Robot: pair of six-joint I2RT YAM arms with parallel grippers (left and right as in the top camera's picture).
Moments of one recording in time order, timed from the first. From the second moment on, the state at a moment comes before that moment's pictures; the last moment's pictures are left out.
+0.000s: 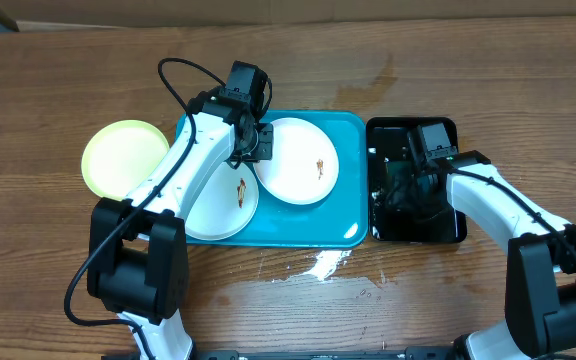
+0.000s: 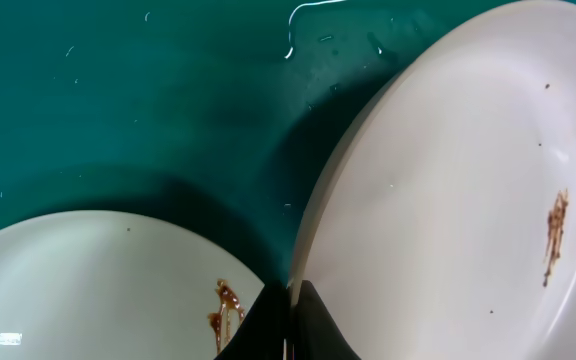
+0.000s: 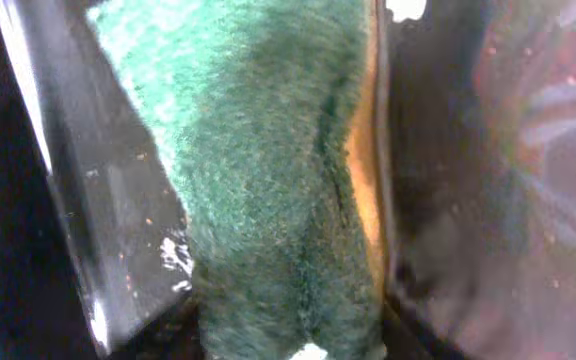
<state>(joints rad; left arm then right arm) -0.31 1.92 1.49 -0.87 -0.01 -0.26 0.21 1.71 0.96 -0.65 -0.08 0.33</state>
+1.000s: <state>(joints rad) -0.31 1.92 1.49 -0.86 -0.01 -0.26 0.20 1.84 1.12 -0.57 -0.05 0.26</state>
